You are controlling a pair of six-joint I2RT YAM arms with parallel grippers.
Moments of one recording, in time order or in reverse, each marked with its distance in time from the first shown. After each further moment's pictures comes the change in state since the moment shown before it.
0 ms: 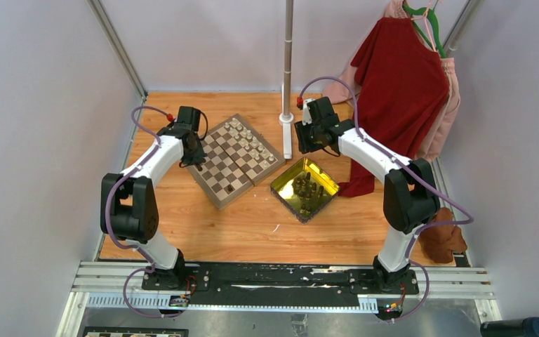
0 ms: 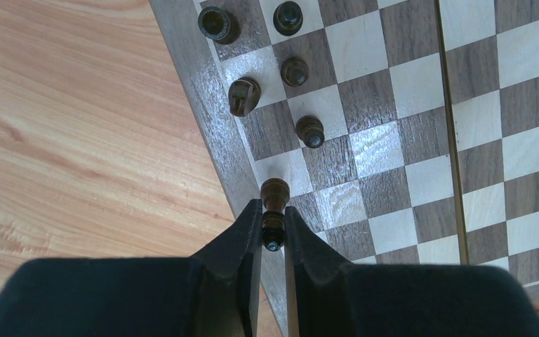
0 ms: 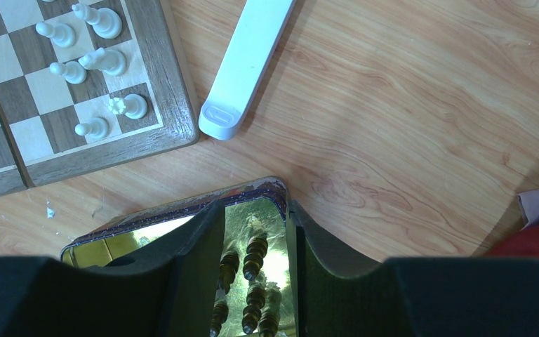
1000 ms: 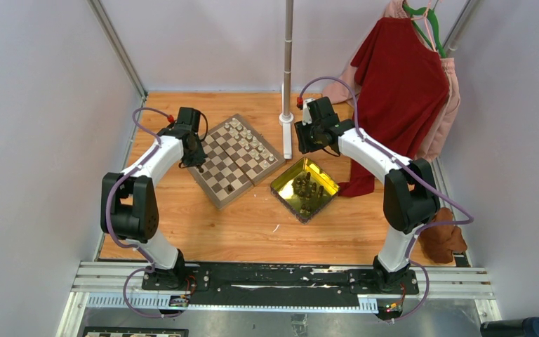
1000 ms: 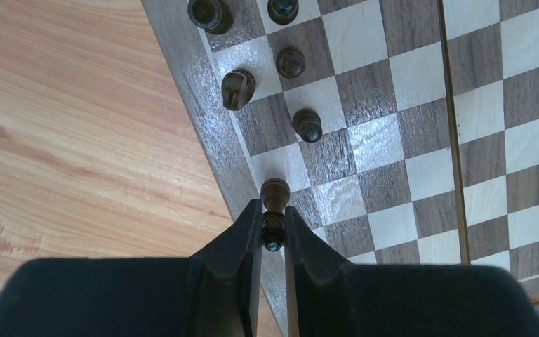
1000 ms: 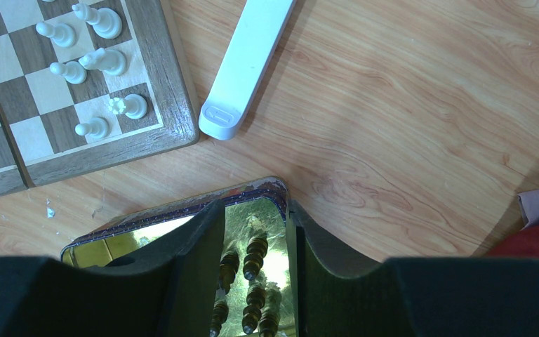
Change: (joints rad) left arm 0.005 0.008 -0.008 -0.002 0.030 0.000; right arm 0.000 0.000 0.000 0.000 0.000 0.000
